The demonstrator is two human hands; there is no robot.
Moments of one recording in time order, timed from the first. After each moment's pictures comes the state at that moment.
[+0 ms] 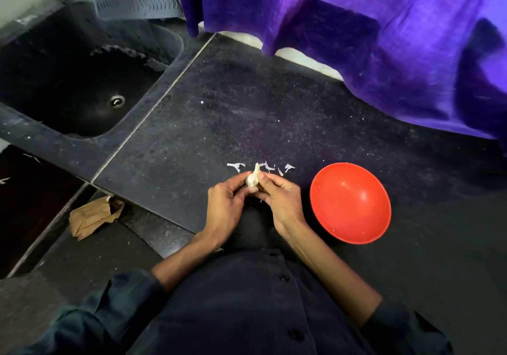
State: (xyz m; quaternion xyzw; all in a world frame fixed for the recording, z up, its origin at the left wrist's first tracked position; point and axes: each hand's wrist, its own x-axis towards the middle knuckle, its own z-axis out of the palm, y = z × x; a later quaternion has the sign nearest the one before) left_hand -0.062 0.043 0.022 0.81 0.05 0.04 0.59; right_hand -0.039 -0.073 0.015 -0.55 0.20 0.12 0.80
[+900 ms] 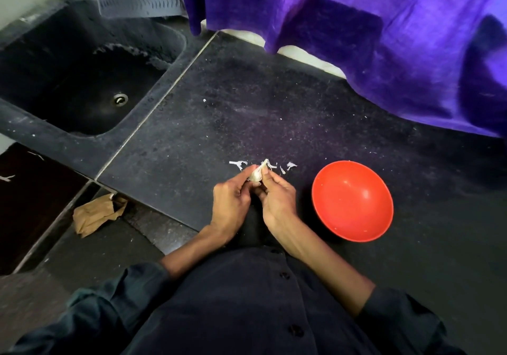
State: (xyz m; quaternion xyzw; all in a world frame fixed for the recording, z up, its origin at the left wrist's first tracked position) left_hand -0.059 0.038 0.016 0.87 0.04 0.12 0.47; right_hand -0.037 -0.050 0.024 -0.44 0.30 0.09 0.84
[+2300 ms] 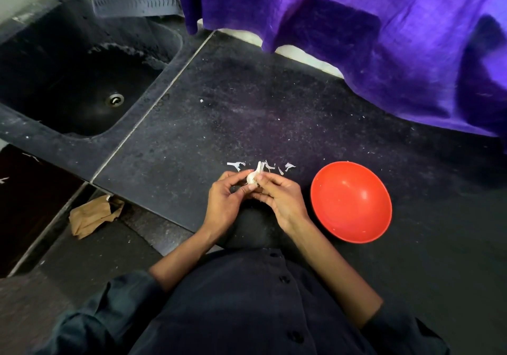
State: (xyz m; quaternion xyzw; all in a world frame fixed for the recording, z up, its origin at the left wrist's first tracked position) left_hand -0.054 0.048 0.005 0.72 0.10 -0.01 0.68; right_hand -0.036 -0.082 0.019 -0.54 0.18 0.19 0.80
